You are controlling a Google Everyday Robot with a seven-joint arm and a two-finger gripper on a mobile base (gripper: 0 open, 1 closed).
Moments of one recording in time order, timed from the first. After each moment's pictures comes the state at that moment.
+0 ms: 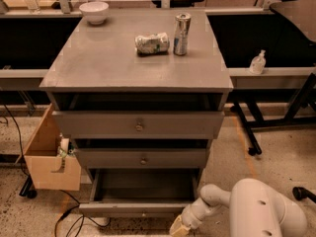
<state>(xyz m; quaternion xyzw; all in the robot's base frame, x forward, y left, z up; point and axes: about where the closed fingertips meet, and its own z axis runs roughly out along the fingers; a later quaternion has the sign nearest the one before) 0.422 -0.079 0.142 -0.58 0.70 0.41 0.10</state>
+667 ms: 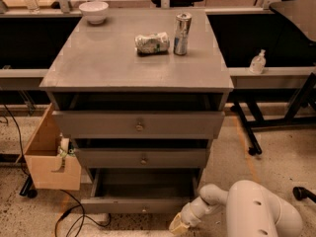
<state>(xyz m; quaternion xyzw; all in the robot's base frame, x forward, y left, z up) 0.440 -0.077 0.127 -0.58 0.70 0.40 0.12</state>
